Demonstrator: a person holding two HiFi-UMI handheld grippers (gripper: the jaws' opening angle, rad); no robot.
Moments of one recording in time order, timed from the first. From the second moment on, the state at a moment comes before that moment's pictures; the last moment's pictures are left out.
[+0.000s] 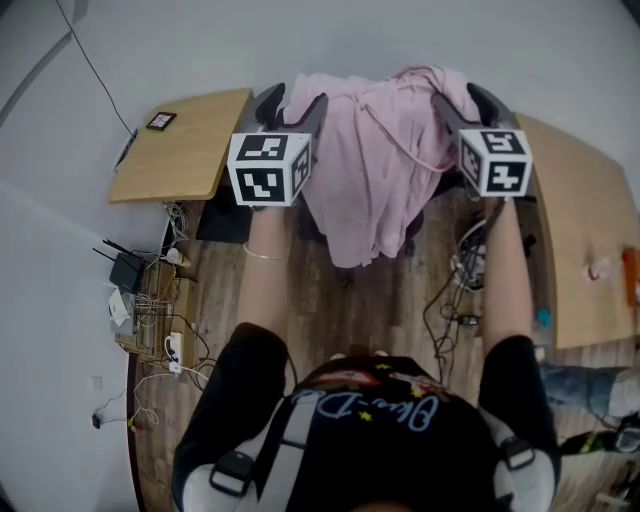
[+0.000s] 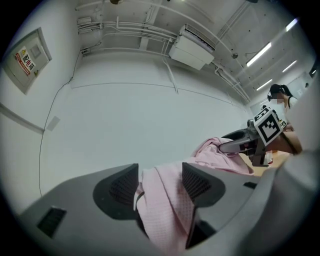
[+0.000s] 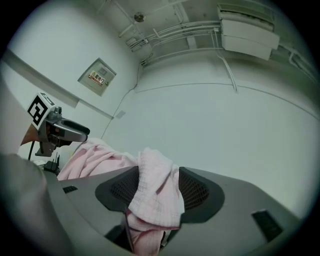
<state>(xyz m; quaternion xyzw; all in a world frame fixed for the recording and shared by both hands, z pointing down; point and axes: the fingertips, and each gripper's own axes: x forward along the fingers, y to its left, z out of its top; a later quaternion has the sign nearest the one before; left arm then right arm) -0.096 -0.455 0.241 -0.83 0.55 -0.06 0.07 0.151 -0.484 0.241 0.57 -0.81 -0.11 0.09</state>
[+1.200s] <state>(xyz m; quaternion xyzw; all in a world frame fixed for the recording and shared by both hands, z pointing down) -0.044 -0.358 0.272 -0.87 0.50 -0.01 0.06 0.138 -0.388 0.240 0.56 -0.82 -0.14 0.01</state>
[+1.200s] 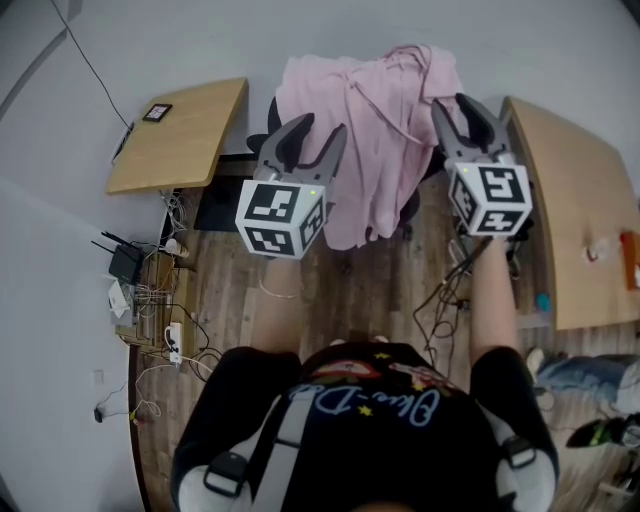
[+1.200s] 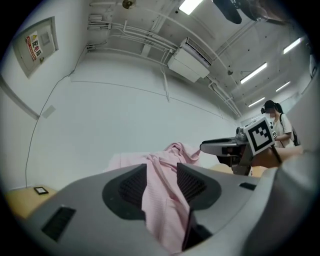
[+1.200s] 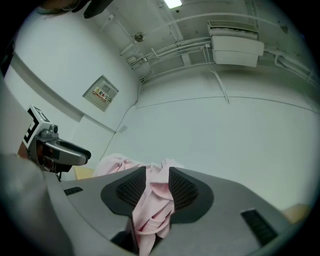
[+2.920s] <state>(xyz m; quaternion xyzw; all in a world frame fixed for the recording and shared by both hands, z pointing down) -0.016 -0.296 0.331 -0.87 0.48 -0.02 0.06 0.118 -0.290 0.341 0.56 -0.83 -0.03 0.00</state>
